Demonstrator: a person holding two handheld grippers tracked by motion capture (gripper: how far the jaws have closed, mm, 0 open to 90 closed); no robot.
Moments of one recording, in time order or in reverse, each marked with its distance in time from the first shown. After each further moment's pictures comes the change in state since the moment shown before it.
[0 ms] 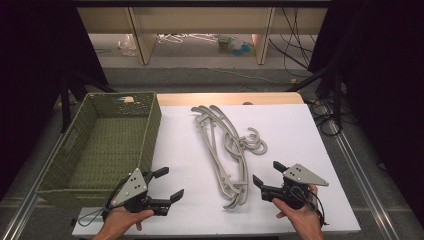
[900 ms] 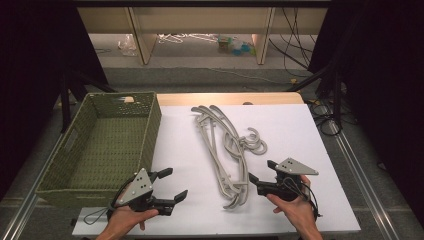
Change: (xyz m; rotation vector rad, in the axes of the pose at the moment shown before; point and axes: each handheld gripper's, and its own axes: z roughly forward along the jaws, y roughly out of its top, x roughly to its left) left arm -0.003 -0.004 0.009 0.022 -0.004 0.001; right arm -0.006 0.001 0.022 0.113 0.040 0.044
